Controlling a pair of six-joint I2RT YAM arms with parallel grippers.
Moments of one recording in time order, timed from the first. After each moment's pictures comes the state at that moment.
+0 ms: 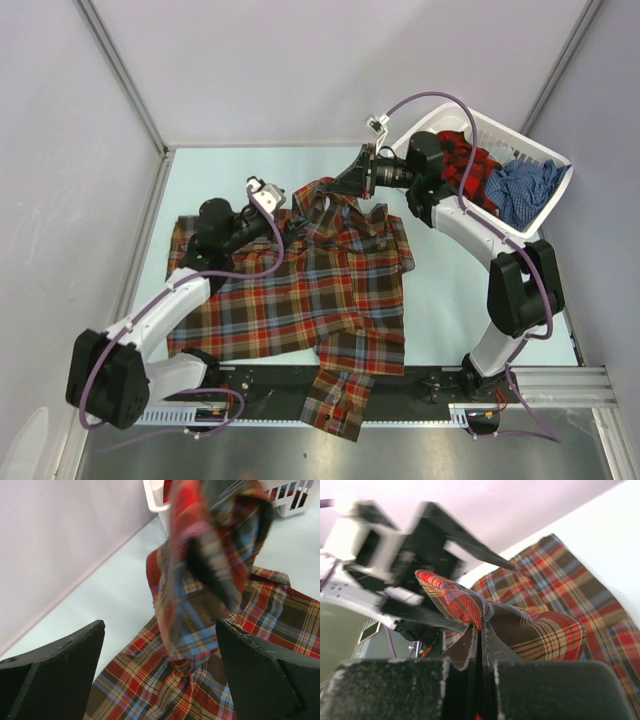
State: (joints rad) left arm -0.37 1.12 0.71 0.34 0.50 0.27; right arm 0.41 1.70 1.33 0.40 -1.04 0.55
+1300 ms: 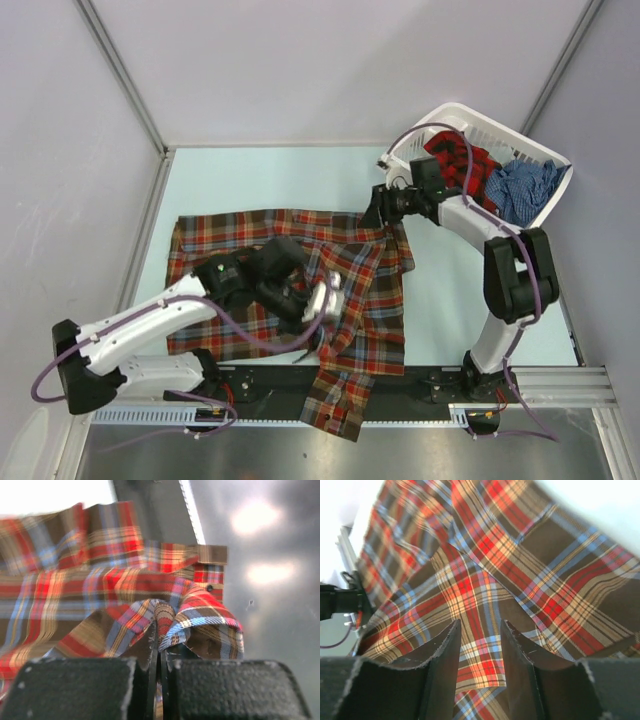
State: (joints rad) left arm -1.03 1.11 1.07 -0.89 0.68 0.52; right arm 0.29 1.76 1.26 -0.24 -0.83 0.09
